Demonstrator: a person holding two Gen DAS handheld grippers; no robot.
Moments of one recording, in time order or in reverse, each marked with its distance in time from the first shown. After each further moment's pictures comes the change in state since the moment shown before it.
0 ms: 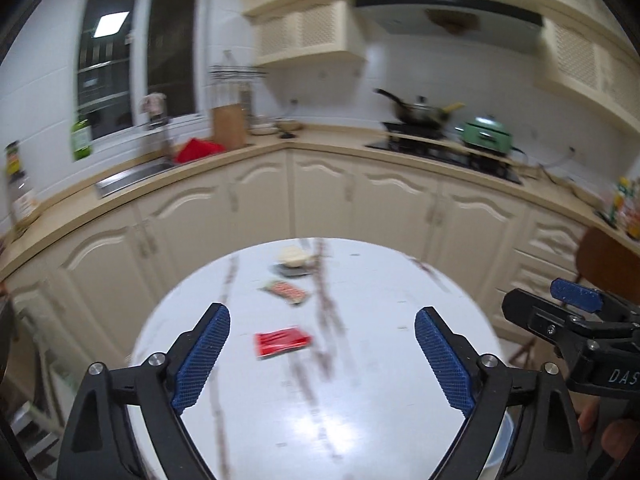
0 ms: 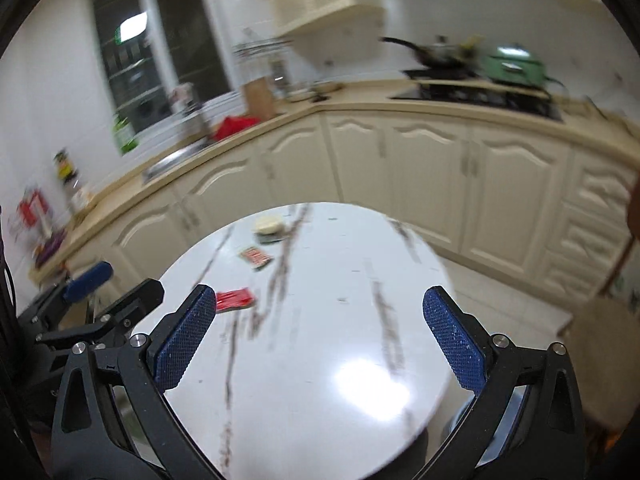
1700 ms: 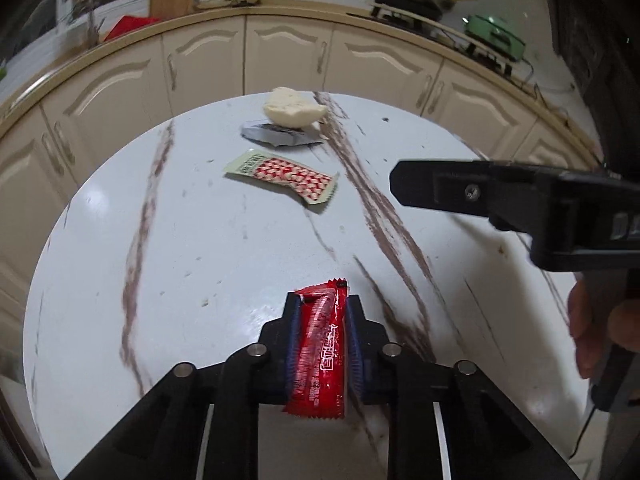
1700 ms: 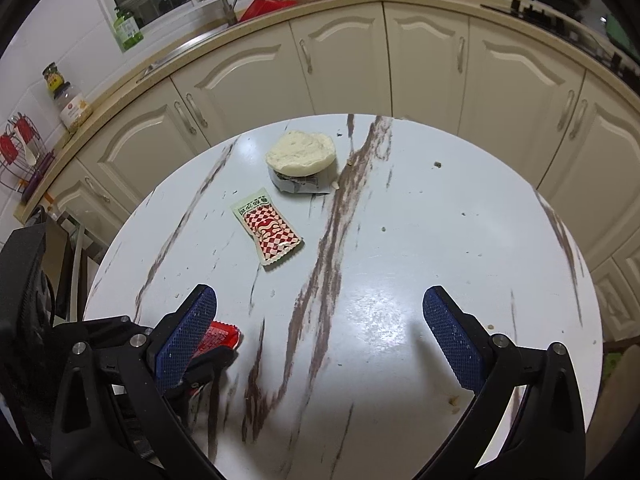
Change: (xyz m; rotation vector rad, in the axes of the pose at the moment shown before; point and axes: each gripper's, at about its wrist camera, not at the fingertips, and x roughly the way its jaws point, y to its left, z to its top) left arm 0.258 0.064 -0.003 -0.006 0.436 -0.228; right arm 0.253 0.030 0.021 -0.112 0.391 0.103
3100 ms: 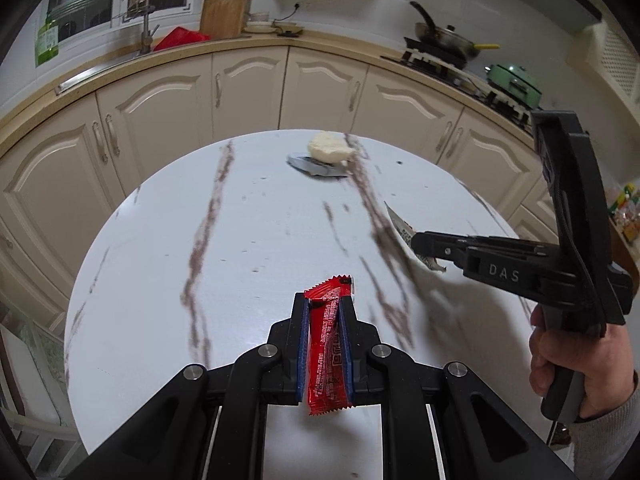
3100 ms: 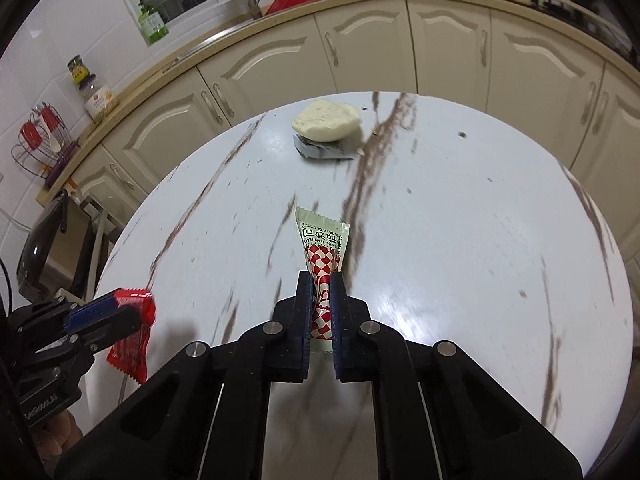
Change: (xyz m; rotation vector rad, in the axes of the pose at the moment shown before) left arm -0.081 -0.007 -0.031 -0.090 -0.126 0.043; right arm 0.000 -0.008 -0.036 -0.017 -0.008 0.104
